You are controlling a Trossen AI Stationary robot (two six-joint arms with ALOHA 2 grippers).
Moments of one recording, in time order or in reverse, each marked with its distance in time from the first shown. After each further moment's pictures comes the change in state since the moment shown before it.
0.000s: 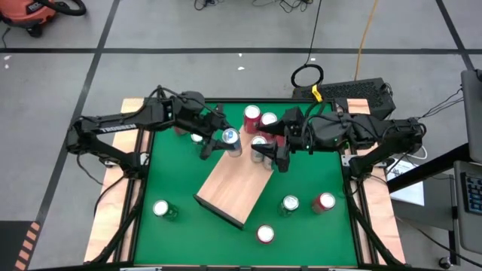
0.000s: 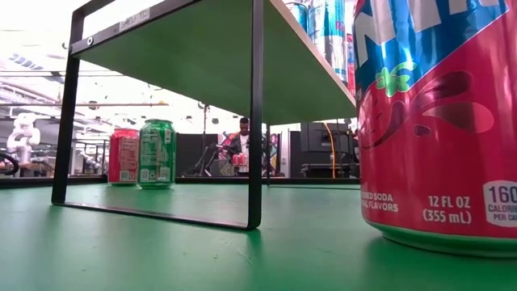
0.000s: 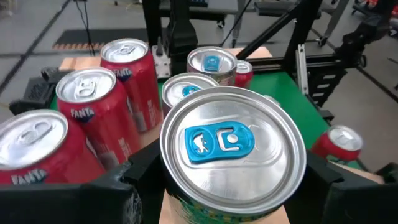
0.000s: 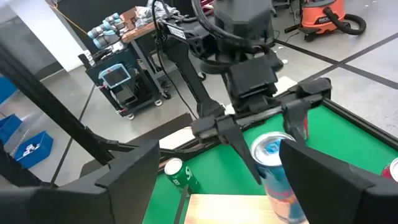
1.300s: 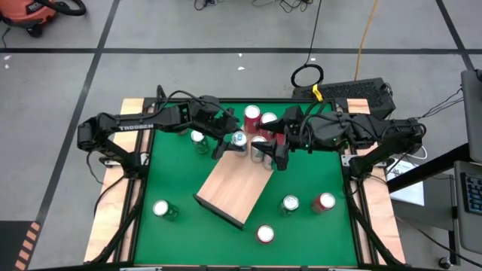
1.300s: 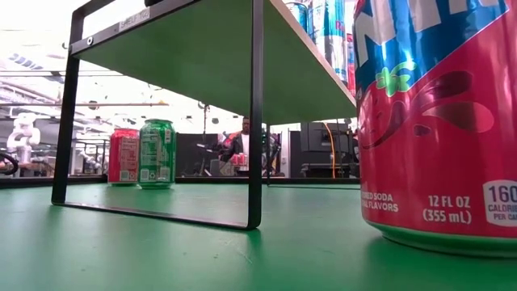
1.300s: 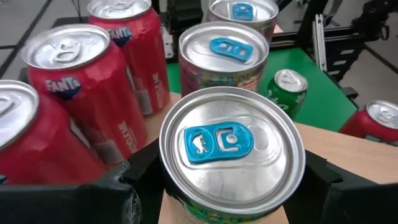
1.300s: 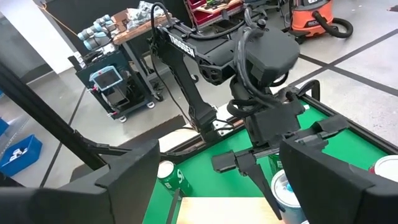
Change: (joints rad) left arm 0.032 0.136 -0.047 0.104 0.026 0.080; right arm -0.010 0.001 0.000 -0.008 0.029 -0.003
